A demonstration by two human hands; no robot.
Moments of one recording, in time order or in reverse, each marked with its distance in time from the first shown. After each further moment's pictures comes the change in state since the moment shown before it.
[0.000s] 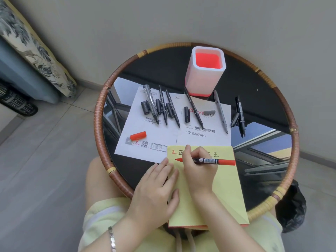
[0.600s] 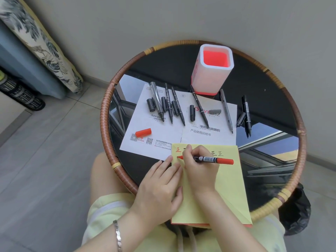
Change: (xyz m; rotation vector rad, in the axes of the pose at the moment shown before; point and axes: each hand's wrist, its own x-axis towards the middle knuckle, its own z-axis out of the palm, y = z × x) left_hand 0.000 0.001 0.001 0.008 0.004 -0.010; right_hand -0.001 0.001 0.001 -0.074 -0.074 -0.003
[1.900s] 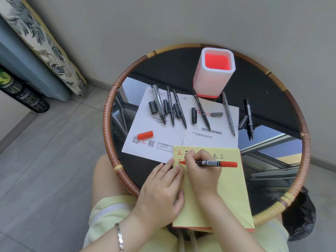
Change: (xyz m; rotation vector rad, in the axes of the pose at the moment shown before) left_hand 0.001 0.001 0.001 0.009 0.000 -0.018; right_hand 0.001 0.007 -0.001 0.016 0.008 -0.034
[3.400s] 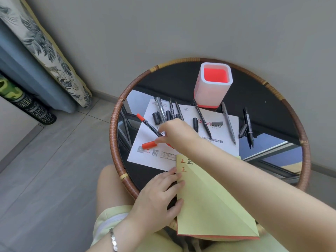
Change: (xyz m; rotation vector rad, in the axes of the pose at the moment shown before) left_hand -0.004 -0.024 -0.007 -0.161 -0.031 0.087; right_hand 0.082 -0.085 0.058 -0.903 -0.924 -0.332
